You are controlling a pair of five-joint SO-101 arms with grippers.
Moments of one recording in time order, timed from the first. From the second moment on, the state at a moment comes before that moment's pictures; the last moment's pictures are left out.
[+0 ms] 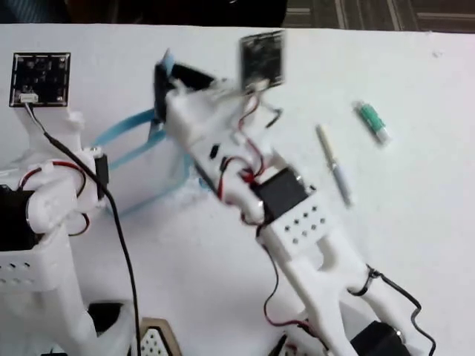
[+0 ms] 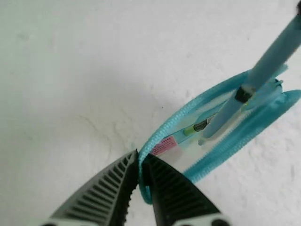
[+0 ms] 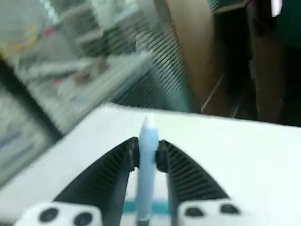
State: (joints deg) left arm -8.3 -36.6 -2.6 101.7 -0.8; right arm -42.9 -27.7 16.1 29.5 -16.2
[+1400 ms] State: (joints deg) left arm -8.3 -36.6 -2.6 101.7 -0.8; right arm 2.5 48.9 -43.9 78.0 24.6
